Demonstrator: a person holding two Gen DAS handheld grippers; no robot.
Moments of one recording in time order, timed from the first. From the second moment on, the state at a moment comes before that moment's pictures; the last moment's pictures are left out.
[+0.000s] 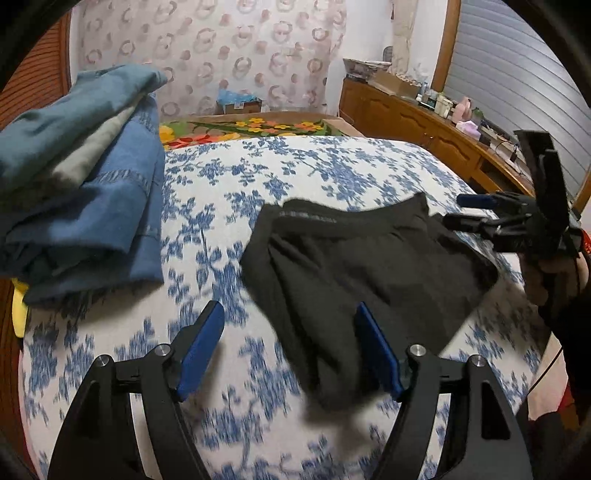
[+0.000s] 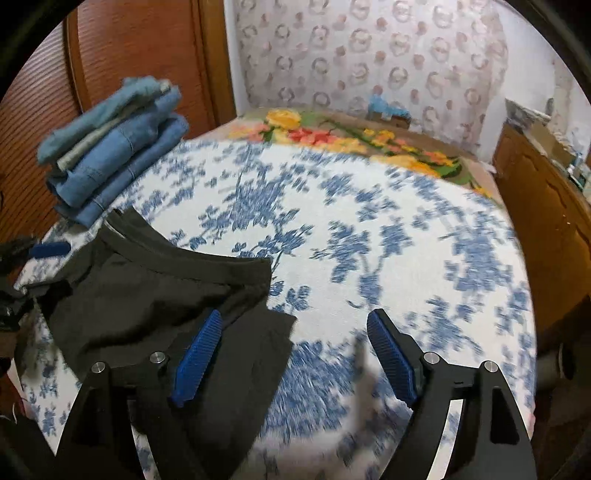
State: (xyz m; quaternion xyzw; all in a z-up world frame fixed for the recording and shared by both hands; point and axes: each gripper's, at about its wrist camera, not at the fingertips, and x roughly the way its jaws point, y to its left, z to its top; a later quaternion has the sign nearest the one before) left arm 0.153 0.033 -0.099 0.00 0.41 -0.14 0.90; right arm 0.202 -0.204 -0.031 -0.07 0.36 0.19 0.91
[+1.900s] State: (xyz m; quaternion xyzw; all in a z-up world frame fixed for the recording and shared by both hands) left arm 0.064 0.032 -0.093 -0.02 0.40 -0.15 0.90; right arm 0.039 -0.230 -0.034 0.01 0.34 0.24 0.91
